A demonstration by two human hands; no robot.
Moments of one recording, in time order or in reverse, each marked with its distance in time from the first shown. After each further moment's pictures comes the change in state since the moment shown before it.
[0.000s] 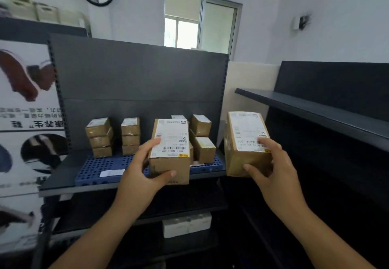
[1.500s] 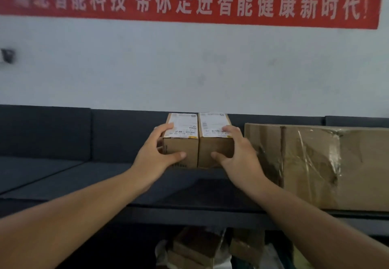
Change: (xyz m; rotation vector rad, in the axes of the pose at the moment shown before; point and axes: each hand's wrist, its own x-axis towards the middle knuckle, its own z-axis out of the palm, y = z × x) left_hand -0.263 0.472 0.581 -0.711 -1.056 0.336; right_hand -0.272 0.001 -0.681 -0.819 0.752 0.339
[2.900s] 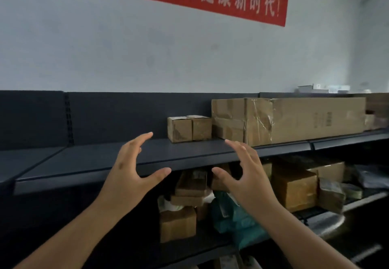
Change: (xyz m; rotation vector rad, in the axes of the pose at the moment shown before) left_hand -0.144 0.002 -0.124 0.169 -0.219 0.262; right_hand -0.202 -0.139 -0.007 -0.312 0.114 0.153
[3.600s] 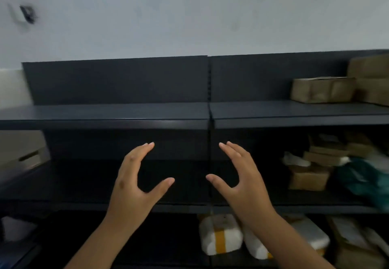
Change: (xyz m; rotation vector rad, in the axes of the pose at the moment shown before) left_hand -0.229 -0.118 -0.307 0.274 0.203 -0.146; right_hand -0.135 -0.287 0.242 0.311 -0.239 -0.109
